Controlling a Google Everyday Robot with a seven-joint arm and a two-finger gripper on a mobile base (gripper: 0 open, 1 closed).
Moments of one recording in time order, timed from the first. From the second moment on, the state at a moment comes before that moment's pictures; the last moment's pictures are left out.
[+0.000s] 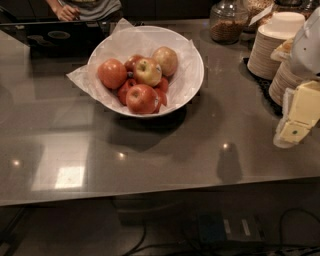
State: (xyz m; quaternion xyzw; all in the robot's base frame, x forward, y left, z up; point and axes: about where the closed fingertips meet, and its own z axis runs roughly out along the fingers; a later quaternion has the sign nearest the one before) arm 0.438 -0.217 0.976 -0.60 0.78 -0.03 0.16
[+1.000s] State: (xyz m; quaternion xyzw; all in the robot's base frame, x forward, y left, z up) arm 0.454 -0.174 0.977 -0.60 0.76 0.04 0.24
